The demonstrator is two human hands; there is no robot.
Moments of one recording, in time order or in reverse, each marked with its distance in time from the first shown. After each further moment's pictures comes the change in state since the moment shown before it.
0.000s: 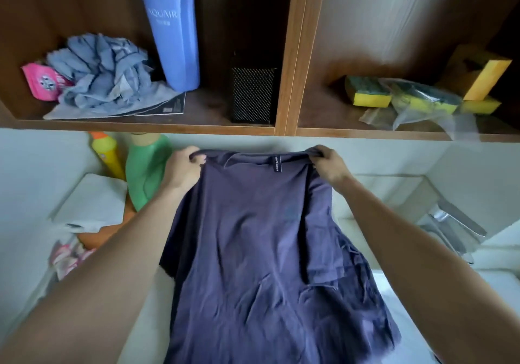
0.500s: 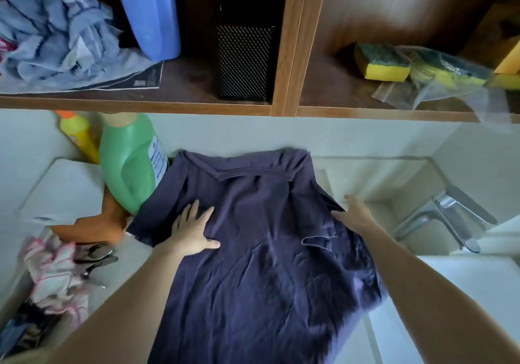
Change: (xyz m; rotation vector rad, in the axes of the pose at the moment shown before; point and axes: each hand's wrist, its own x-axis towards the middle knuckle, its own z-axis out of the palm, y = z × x) left_hand -0.089 -0.121 0.079 0.636 -0.702 -0.054; right_hand -0.058 0.168 -0.001 -0.352 -0.131 0.425
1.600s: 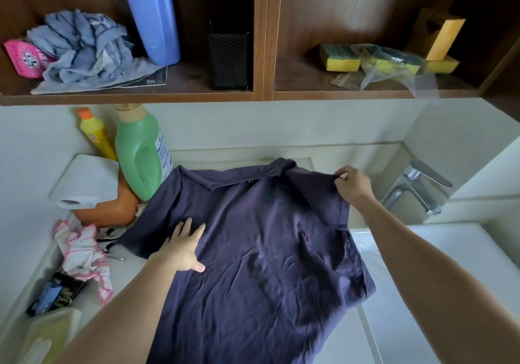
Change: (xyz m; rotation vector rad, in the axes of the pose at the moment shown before) left_hand -0.097 -0.013 0.022 0.204 -0.202 -0.030; right_hand -0.083 -0.023 -0.047 0.173 0.296 -0.089
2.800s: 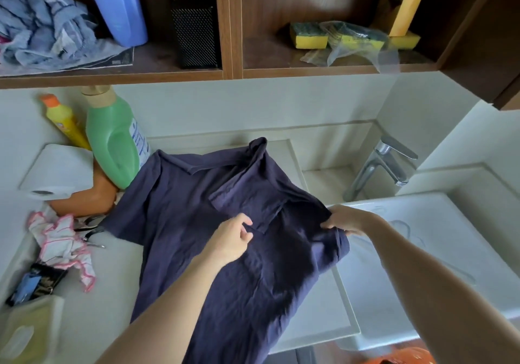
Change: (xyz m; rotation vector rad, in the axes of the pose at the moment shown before) left_hand -0.046 0.142 0.028 -0.427 0.268 0.281; right_hand -0.076 0.088 -0.008 -0.068 -0.747 0.242
